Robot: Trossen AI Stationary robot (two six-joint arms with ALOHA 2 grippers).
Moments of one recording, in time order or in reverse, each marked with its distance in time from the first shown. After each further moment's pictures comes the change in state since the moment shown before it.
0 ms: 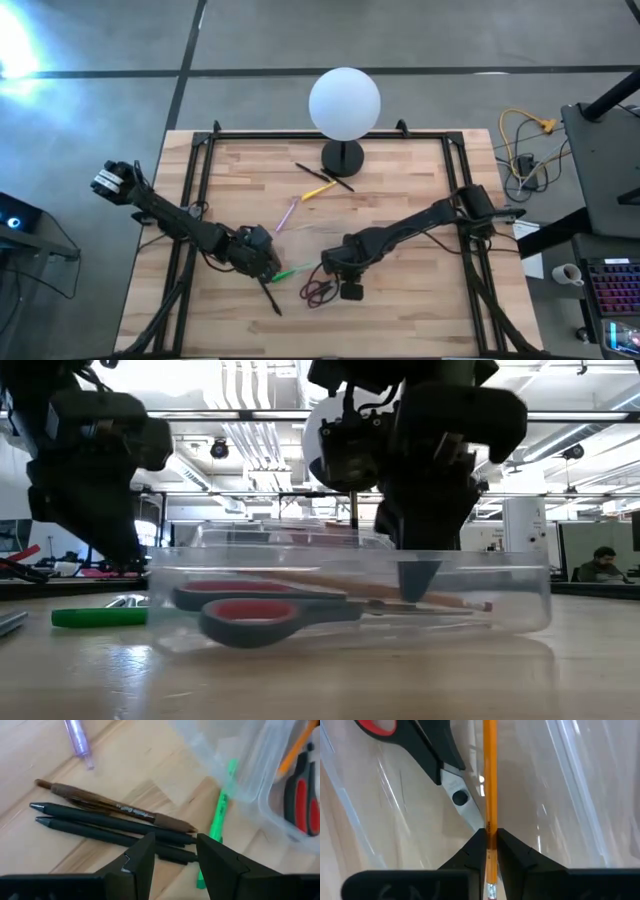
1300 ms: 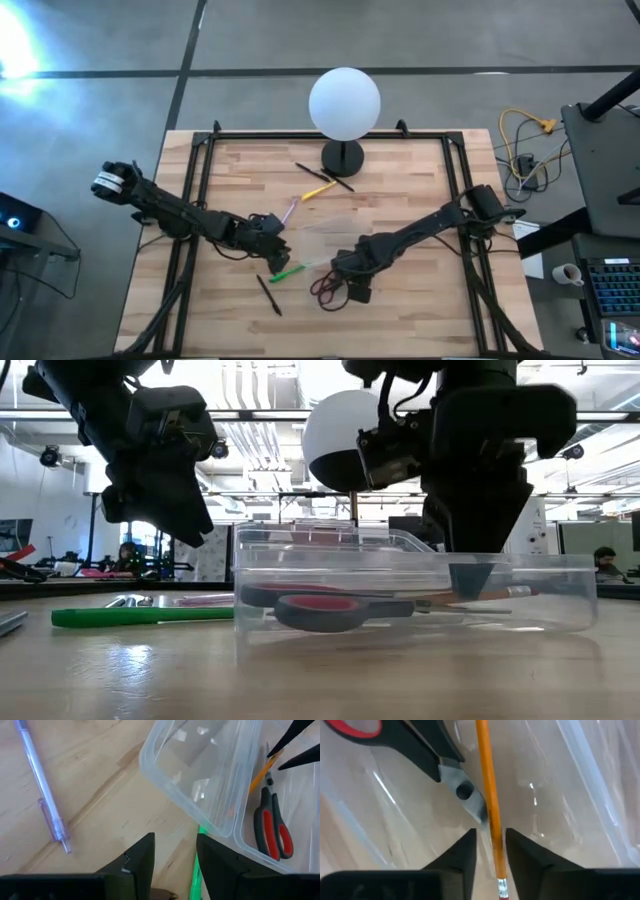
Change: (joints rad) left arm 0.154 0.008 -0.002 0.216 0.002 0.243; right arm 0.054 -0.054 -0.059 -0.067 0.070 0.178
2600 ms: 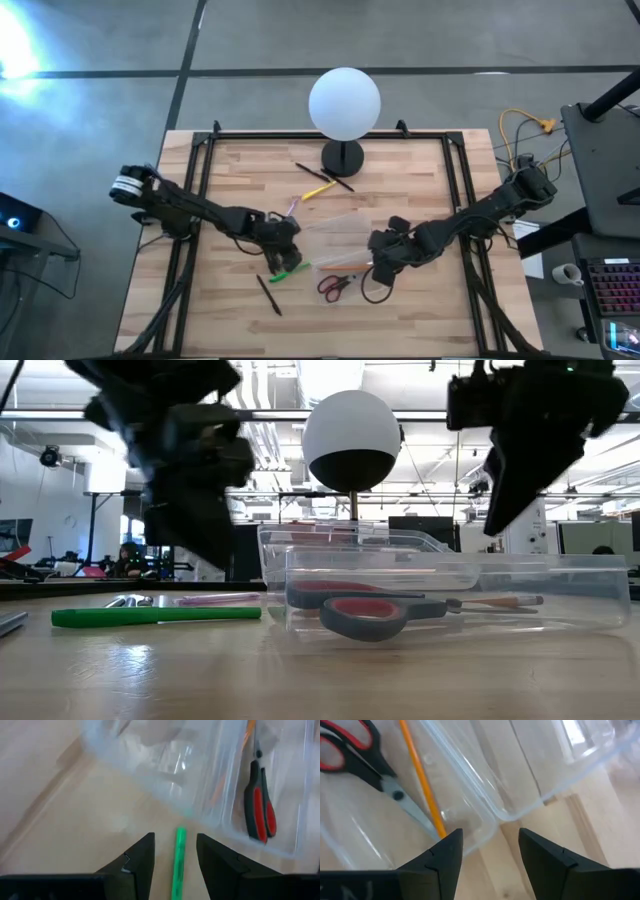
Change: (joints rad) left arm 0.129 0.192 0.102 0.102 0.278 0.144; right arm 0.079 -0.420 -0.376 0.080 0.360 0.141
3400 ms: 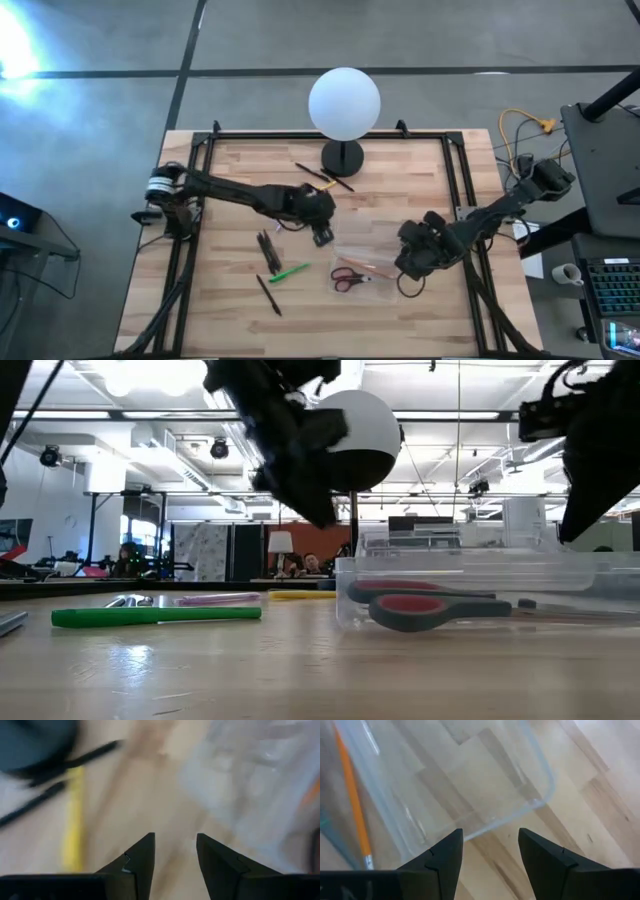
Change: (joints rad) left arm 0.171 0.206 0.513 -0.418 -0.244 0.442; right arm 0.131 -0.207 -0.188 -0.241 0.142 0.440
